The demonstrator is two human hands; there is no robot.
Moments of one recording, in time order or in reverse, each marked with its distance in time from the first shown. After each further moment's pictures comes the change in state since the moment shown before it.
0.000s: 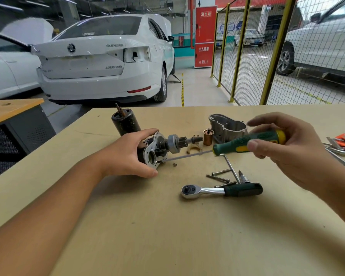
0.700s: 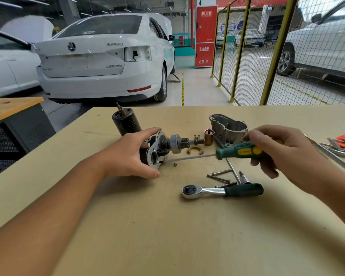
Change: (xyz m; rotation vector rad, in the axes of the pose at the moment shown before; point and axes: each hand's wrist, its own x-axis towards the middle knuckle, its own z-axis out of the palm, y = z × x) left_hand -0.003 0.005 0.004 0.054 0.017 0.011; right_hand 0.003 0.012 -0.001 -0.122 -0.018 0.135
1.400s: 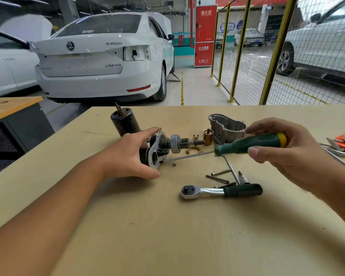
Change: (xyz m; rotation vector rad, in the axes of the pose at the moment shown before) left_hand 0.003 -0.006 0.003 0.039 0.011 0.035; right_hand -0.003 -0.006 -0.007 0.134 -0.067 -0.045
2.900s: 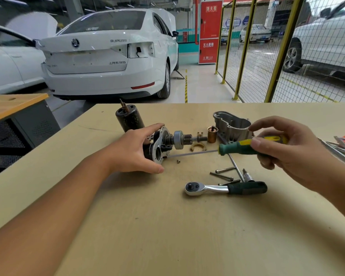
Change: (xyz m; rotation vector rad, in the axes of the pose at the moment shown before) left_hand 0.004 -0.006 0.001 -0.027 0.030 0.004; right_hand 0.005 0.007 0.003 0.013 0.063 0.030
